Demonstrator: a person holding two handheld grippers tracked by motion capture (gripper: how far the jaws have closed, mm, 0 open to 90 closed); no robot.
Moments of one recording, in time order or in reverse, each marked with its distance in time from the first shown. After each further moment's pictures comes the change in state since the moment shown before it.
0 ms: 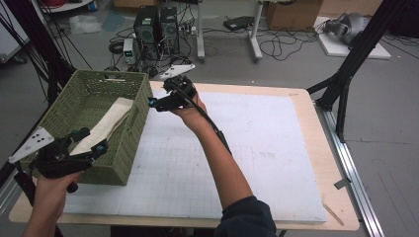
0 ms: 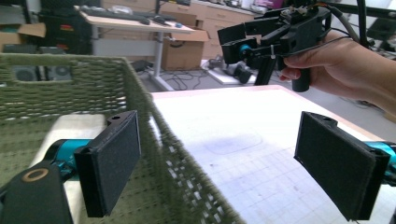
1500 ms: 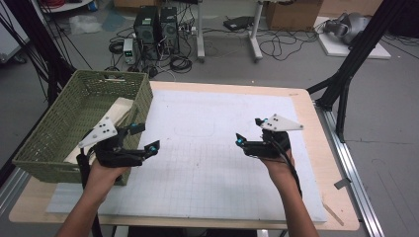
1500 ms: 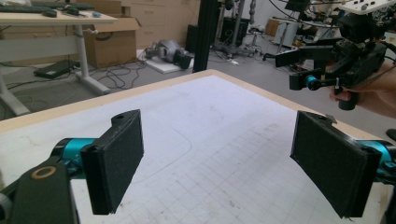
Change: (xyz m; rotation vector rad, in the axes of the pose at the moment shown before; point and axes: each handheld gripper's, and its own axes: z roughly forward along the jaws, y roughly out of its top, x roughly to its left) left arm -0.065 -0.002 0.088 0.060 -0.283 0.088; right arm -0.012 -0.158 -0.213 -0.015 -0.312 0.131
